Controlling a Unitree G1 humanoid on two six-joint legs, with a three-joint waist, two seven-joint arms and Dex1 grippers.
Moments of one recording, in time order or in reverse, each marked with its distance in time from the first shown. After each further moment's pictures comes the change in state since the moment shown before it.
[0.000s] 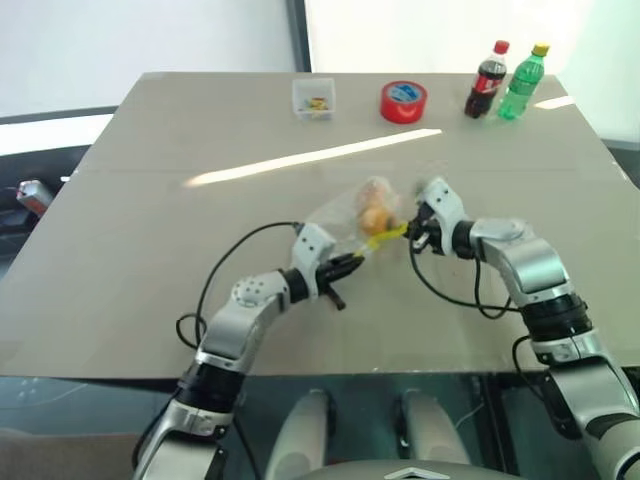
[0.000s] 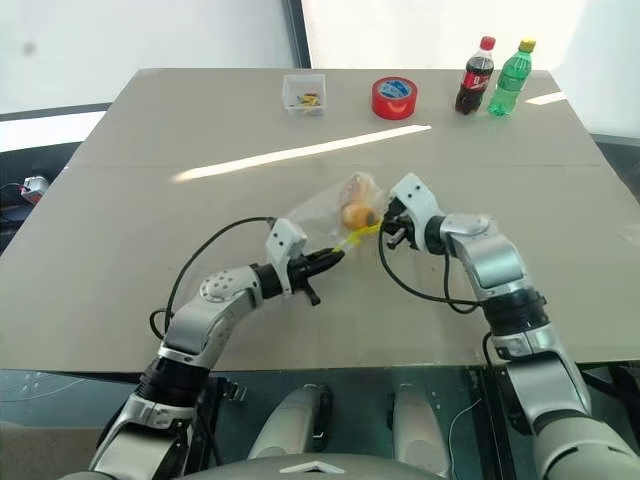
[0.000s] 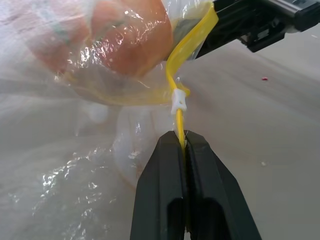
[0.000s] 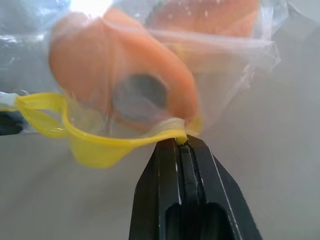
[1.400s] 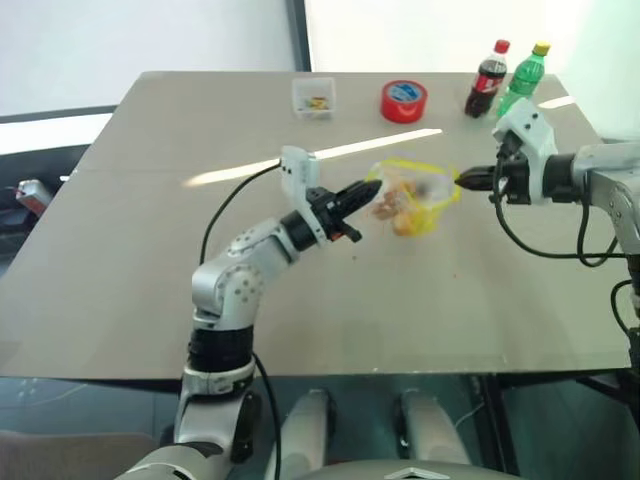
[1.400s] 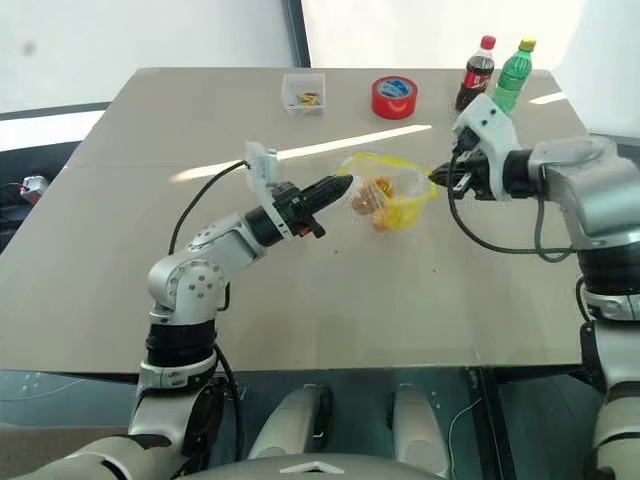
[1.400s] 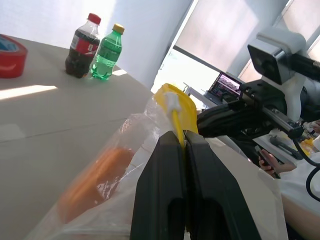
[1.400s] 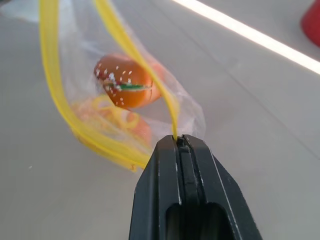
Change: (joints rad) left arm -0.226 -0.161 0.261 -0.174 -0.417 0.384 0.176; right arm -0.206 -0.411 -0.046 -0.078 0.182 0.178 0.199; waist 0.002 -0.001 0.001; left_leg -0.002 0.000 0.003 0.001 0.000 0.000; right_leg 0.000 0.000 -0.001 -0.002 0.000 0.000
